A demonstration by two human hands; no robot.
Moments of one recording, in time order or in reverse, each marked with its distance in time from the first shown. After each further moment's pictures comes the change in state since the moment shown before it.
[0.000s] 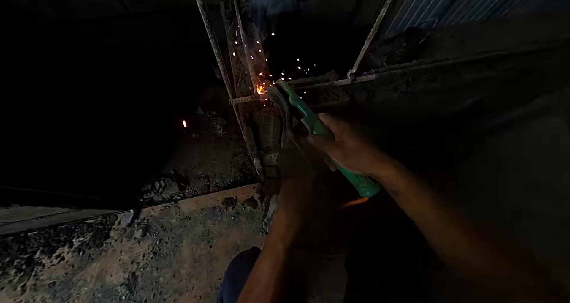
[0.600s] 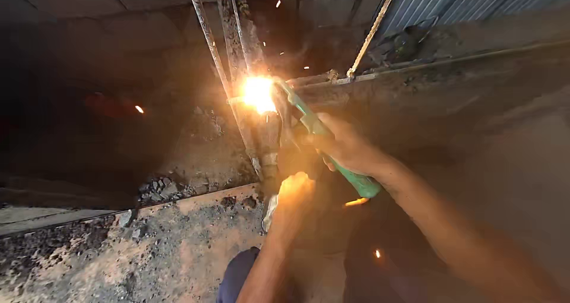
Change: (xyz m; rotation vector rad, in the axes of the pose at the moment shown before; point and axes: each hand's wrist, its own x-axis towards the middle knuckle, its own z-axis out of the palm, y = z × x) left_hand -0.002 0.000 -0.002 -0.025 0.020 0.027; right_hand 0.000 -0.001 -0.002 0.022 -0.008 -0.005
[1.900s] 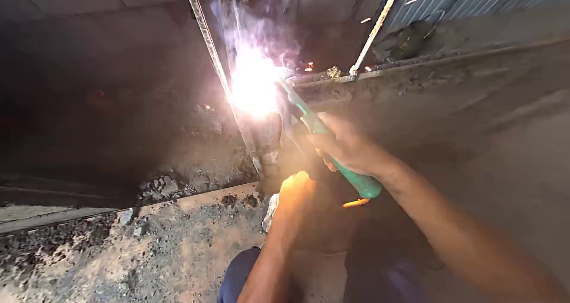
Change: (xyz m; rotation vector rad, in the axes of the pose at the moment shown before) left_hand 0.003 0.003 -0.002 0.051 -0.030 -0.022; right_hand 0.007 0.007 0.000 0.098 -0.033 -0.033
